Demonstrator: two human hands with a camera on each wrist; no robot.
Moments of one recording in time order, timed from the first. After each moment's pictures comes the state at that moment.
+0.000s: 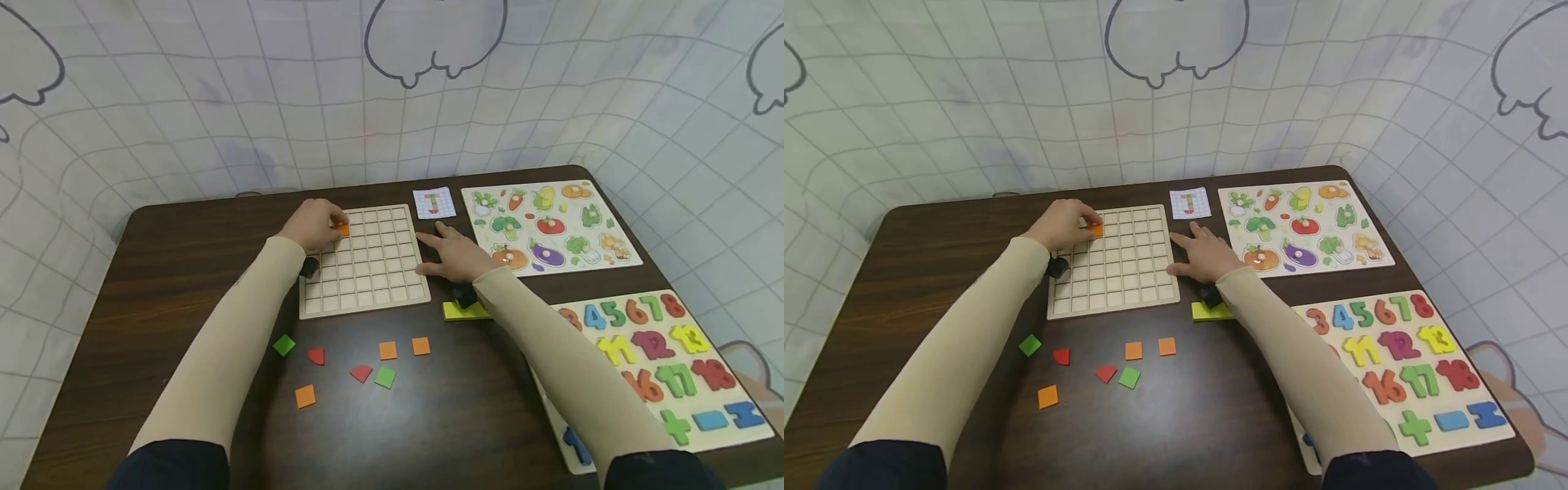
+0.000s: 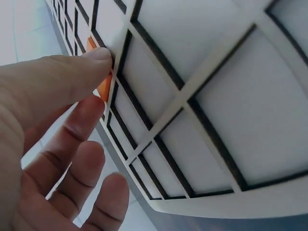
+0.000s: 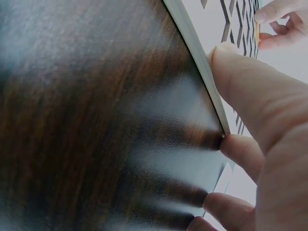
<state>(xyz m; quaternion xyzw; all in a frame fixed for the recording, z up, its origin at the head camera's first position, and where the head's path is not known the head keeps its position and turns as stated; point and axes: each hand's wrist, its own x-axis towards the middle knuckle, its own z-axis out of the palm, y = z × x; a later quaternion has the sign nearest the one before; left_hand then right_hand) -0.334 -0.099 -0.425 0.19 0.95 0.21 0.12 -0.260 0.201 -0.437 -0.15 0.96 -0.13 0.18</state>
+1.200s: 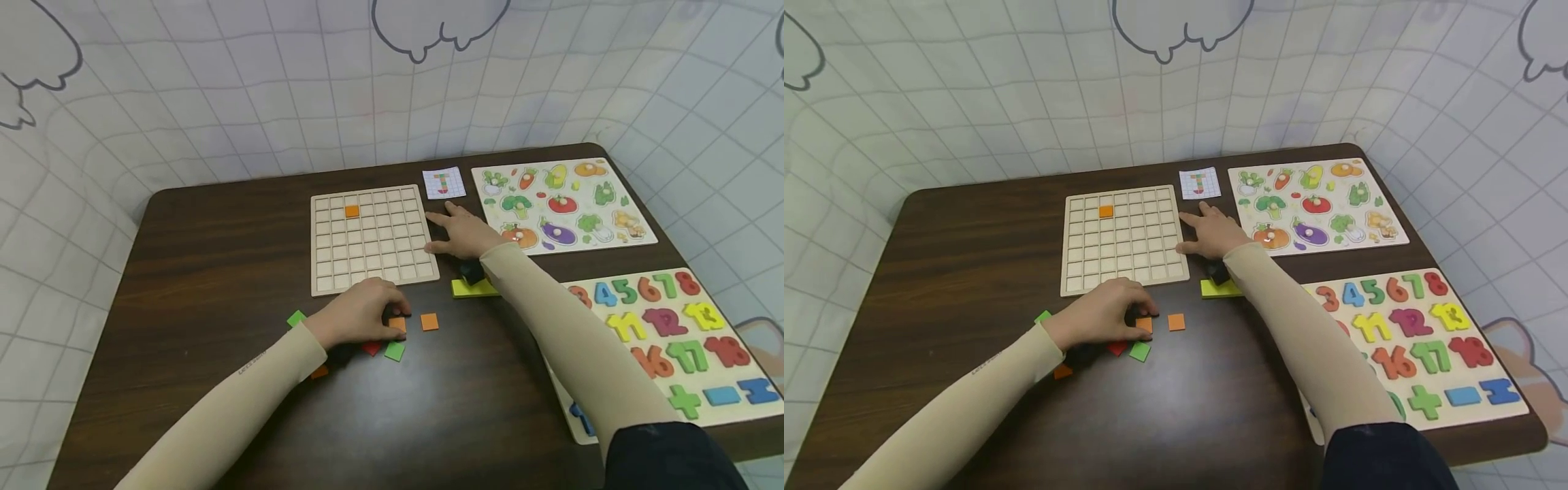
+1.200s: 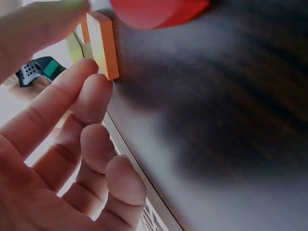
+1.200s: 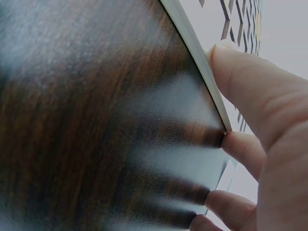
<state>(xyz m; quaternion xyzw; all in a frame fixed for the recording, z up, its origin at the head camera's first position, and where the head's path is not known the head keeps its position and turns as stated) -0.165 -0.053 -0.443 0.42 0.87 0.23 0.14 -0.266 0.201 -0.438 -0.15 0.96 -0.13 0.20</state>
